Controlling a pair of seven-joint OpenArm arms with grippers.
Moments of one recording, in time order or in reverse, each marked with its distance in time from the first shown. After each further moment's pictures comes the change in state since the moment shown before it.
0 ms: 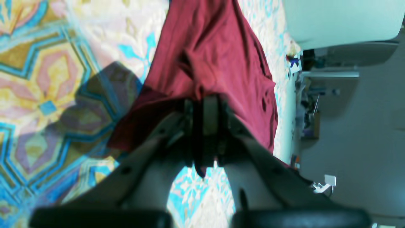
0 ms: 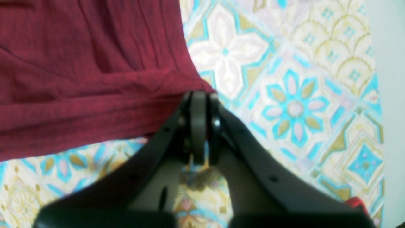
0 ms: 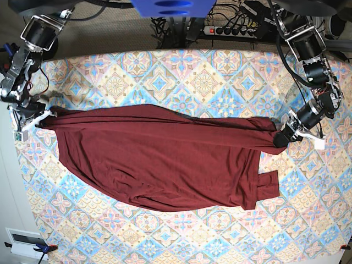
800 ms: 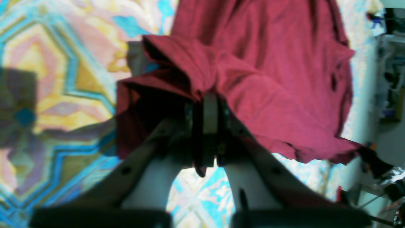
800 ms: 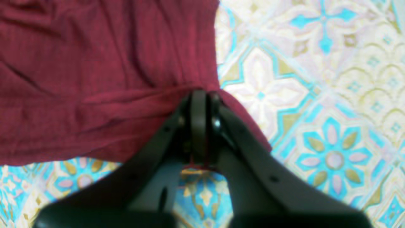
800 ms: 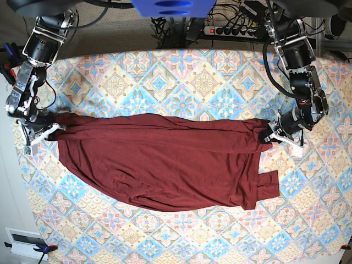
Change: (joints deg) left arm -4.4 3.6 6.9 -1.4 21.0 0.2 -1.0; right arm 6.9 0.2 -6.8 -7.4 -0.5 -0.2 3.0
